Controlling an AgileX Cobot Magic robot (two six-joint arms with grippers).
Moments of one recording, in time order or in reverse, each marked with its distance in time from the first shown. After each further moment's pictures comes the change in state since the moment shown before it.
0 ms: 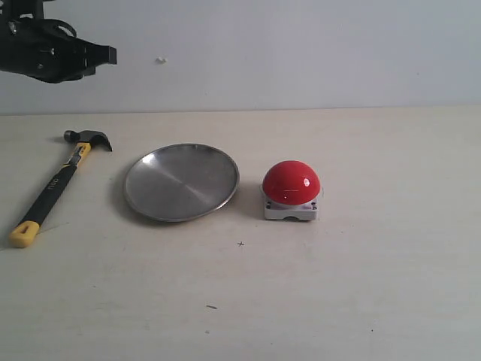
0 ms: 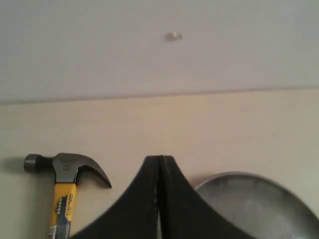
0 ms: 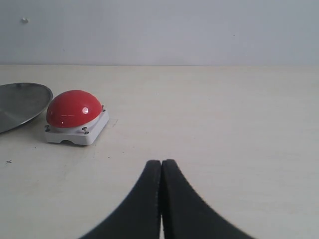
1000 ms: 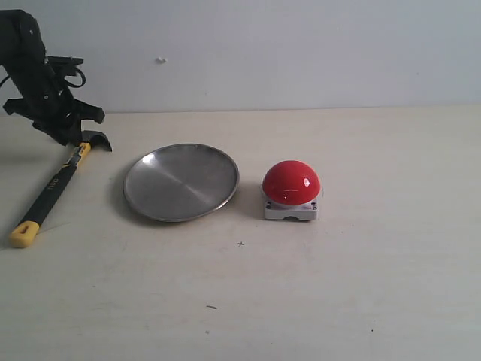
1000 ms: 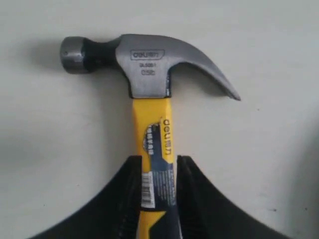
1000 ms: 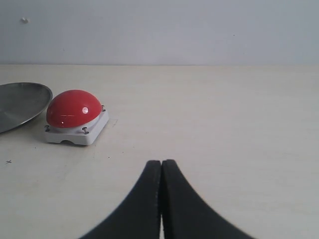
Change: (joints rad) left arm 0.120 0.692 -1.002 0.426 0.999 -0.203; right arm 0.000 0.000 0.000 0.000 0.000 0.000
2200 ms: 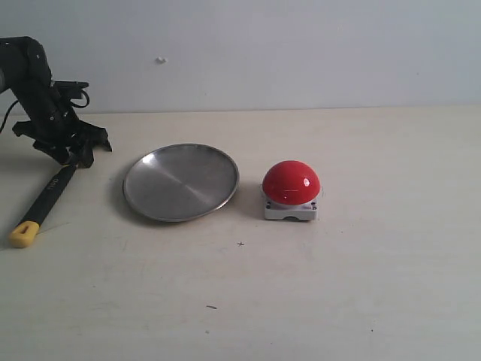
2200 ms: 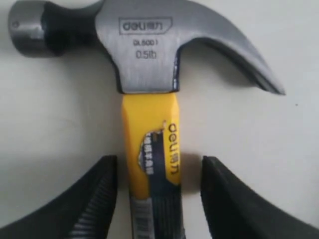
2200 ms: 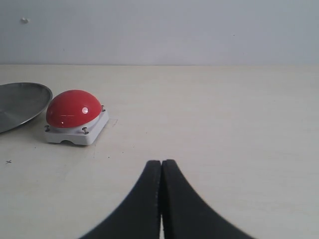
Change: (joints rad) left arm 0.019 0.093 -0.029 -0.042 0.006 0.037; right arm 0.000 0.000 0.000 0.000 0.000 0.000
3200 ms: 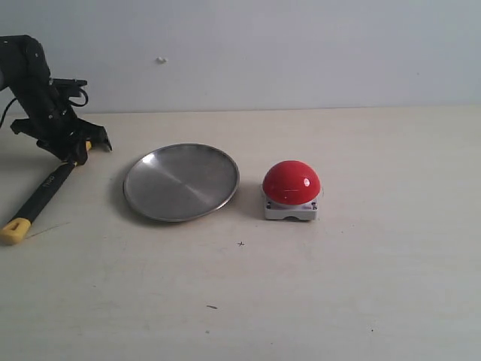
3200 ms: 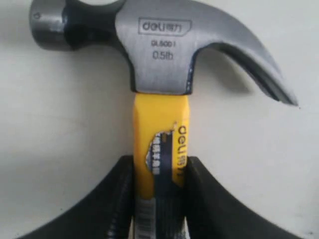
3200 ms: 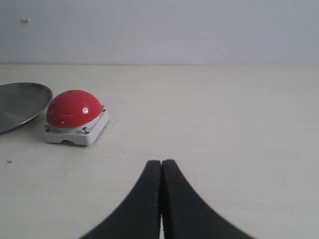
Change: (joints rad) left arm 0.000 -0.011 -0.002 0.012 -0.008 -0.003; right arm 0.000 0.000 0.000 0.000 0.000 0.000
